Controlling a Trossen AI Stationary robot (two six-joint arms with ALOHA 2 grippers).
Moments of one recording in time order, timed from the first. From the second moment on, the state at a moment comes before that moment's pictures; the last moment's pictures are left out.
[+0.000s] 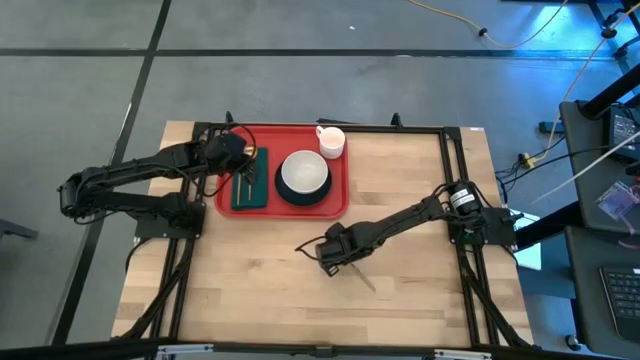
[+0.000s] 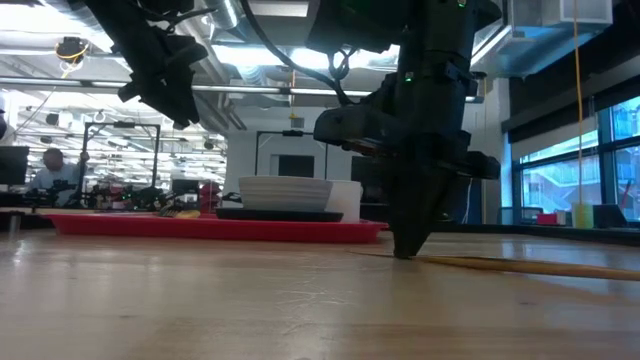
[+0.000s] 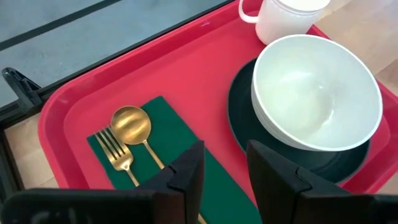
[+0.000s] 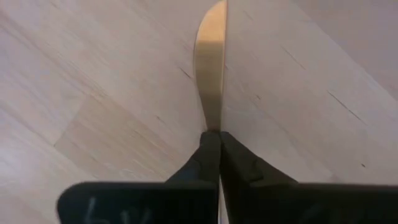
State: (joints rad) left arm 0.40 0.93 0.79 -0.71 -0.33 -0.49; right arm 0.27 2.12 1.44 -0.78 0.10 1.17
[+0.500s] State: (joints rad) left arm 0.40 0.93 0.79 -0.71 -0.32 -0.49; right arm 0.28 2.13 1.53 -0.87 0.08 1.13
